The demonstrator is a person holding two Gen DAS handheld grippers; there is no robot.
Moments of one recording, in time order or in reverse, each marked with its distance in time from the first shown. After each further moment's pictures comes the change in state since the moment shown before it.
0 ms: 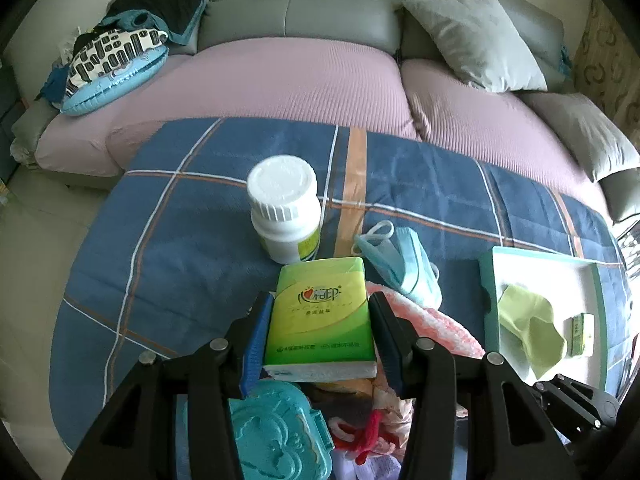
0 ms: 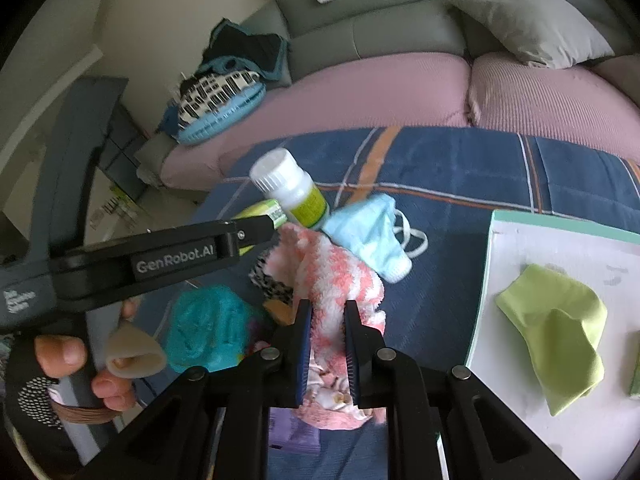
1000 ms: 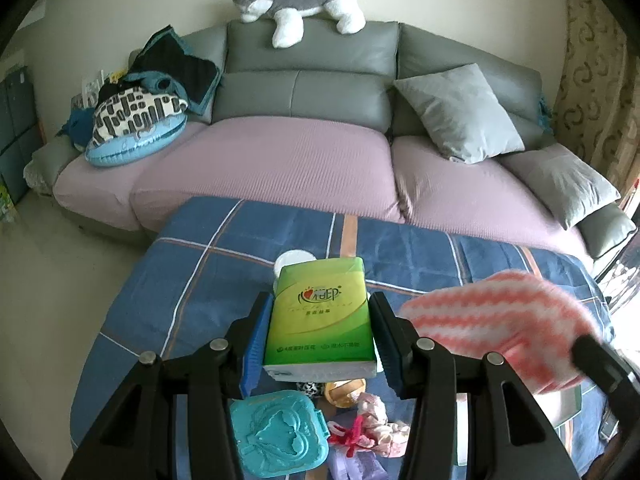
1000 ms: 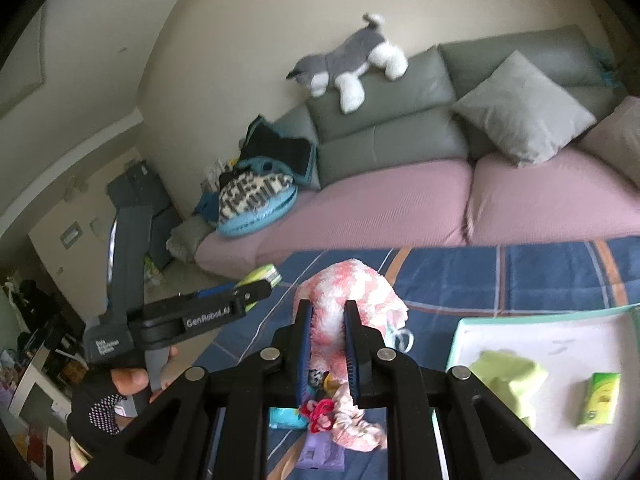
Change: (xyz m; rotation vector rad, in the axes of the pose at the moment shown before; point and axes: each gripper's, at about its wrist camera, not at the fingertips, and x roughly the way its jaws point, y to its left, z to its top) left arm -0.097 0.001 0.004 -0.002 -0.260 -0.011; right arm -0.140 0.010 0.014 -0.034 -0.368 0.074
